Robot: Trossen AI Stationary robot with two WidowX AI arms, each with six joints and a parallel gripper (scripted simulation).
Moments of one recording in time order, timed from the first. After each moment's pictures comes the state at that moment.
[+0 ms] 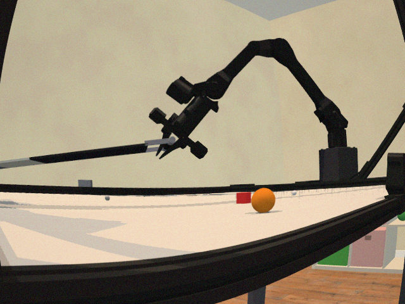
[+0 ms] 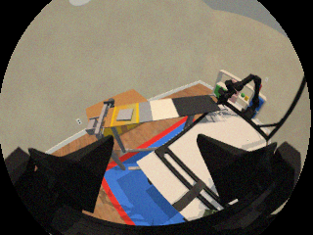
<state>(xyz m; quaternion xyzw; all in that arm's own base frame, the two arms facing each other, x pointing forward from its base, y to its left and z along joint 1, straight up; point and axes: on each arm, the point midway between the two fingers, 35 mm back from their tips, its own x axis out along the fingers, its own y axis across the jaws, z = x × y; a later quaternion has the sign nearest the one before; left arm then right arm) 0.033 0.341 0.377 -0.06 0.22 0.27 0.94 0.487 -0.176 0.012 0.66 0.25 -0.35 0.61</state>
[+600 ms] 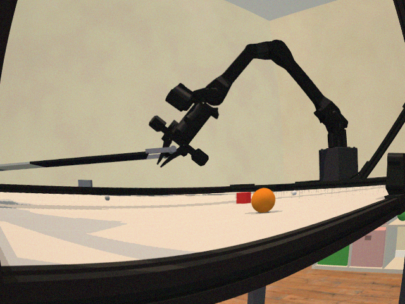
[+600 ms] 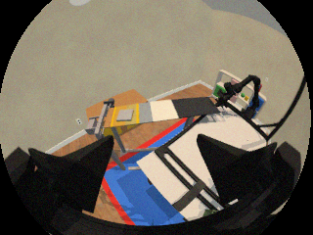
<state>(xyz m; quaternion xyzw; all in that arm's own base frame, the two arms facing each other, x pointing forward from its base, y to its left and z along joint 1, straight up) 0.033 0.341 0.377 -0.06 0.22 0.27 0.94 0.485 -0.175 -0.010 0.66 0.25 -0.36 0.61</state>
